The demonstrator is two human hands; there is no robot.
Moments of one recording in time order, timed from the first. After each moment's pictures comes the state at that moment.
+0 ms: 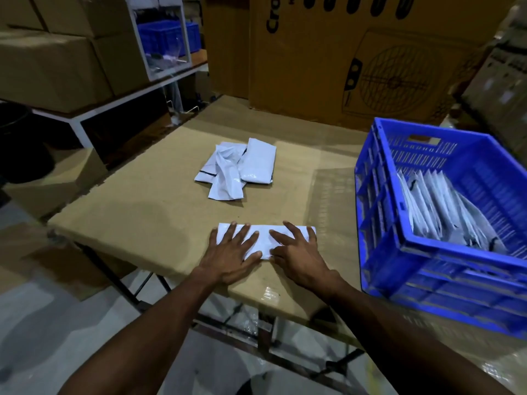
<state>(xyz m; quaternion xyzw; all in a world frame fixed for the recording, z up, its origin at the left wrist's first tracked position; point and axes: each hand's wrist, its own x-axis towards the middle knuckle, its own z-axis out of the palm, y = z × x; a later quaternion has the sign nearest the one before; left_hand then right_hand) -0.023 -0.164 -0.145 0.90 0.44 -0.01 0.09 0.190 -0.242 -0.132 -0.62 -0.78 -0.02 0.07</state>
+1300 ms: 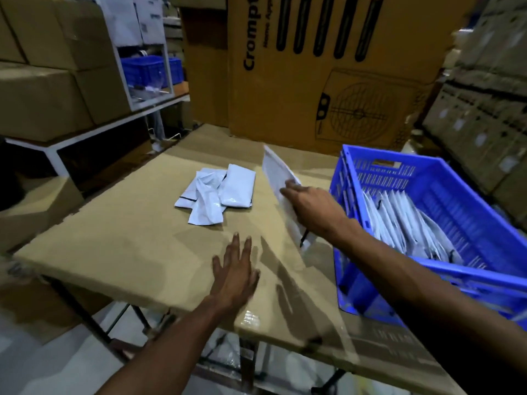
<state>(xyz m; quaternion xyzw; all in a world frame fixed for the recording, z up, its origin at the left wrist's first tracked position) 0.042 -0.187 -0.142 0.85 0.50 0.10 0.13 0.246 -0.218 0.049 -0.65 -0.75 -0.15 0.02</state>
